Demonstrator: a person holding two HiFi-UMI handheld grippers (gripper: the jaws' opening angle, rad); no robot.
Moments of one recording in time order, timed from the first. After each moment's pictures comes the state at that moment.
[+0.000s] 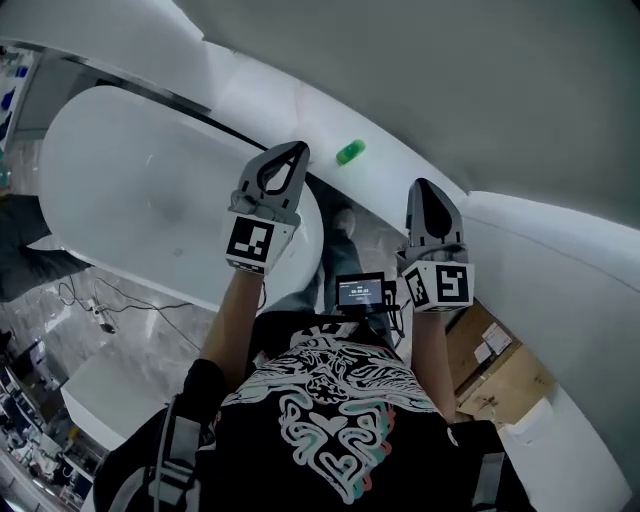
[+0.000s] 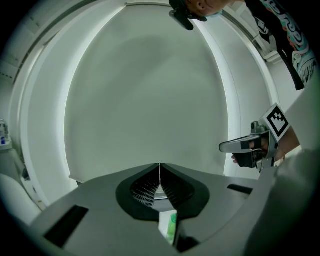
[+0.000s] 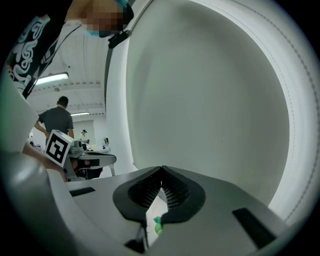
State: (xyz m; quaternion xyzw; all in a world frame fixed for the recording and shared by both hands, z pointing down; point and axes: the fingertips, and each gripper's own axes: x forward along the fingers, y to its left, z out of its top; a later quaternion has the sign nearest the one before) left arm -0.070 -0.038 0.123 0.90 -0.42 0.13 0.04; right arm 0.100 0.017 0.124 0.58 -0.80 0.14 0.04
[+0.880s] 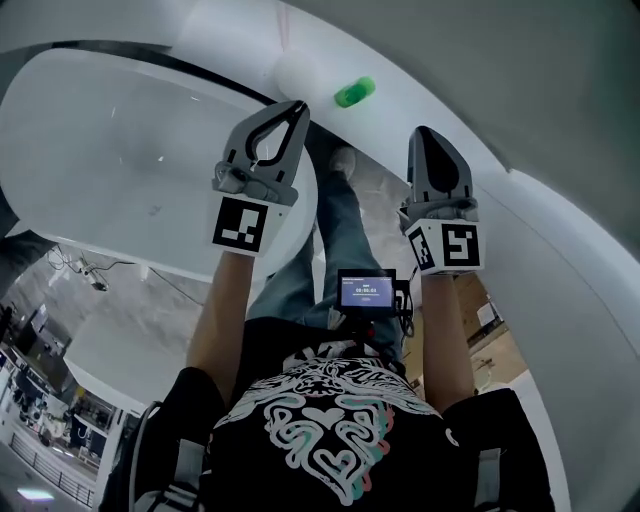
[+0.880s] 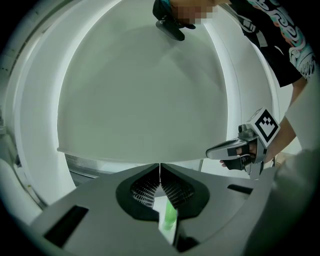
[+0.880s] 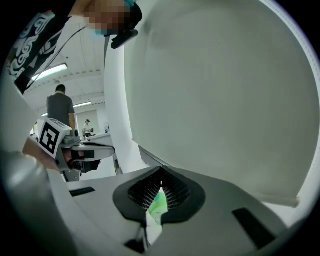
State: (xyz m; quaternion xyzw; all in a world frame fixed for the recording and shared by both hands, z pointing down) left arm -0.066 -0.058 0.257 0.90 -0.41 0.12 0.07; right arm 0.079 -0.024 0.281 0.54 -0.81 0.17 0.11
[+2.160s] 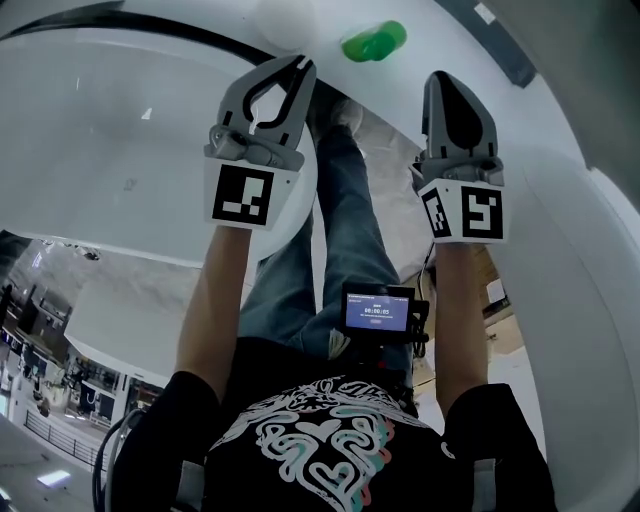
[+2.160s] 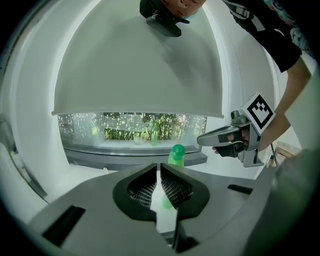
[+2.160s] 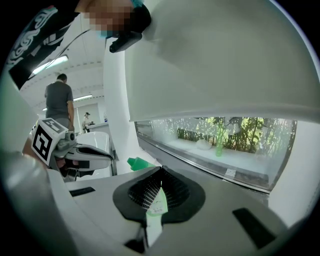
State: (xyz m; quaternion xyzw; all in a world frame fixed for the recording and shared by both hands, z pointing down) left arm -0.061 -0.053 0.407 0.90 -0.38 0.20 0.08; right arm 0.074 -0.046 0.401 0.53 -0.81 0.18 0.14
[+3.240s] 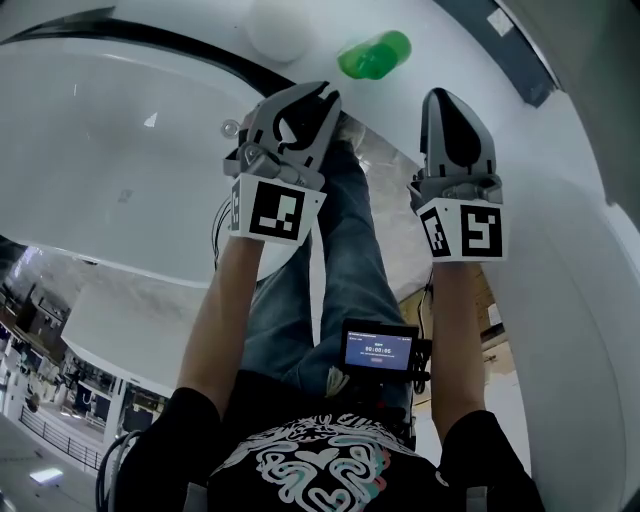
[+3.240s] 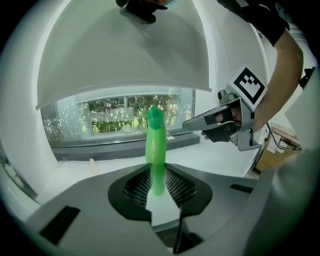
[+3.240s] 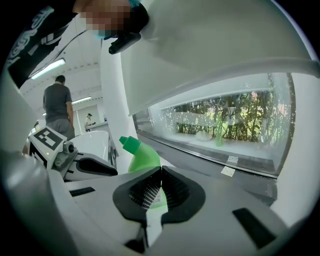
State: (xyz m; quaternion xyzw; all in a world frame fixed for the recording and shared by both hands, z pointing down) left arm -0.028 -0.023 0.483 0.90 -0.35 0.25 0.09; right arm 0.079 -0.041 0.450 0.53 -0.81 0.20 0.14
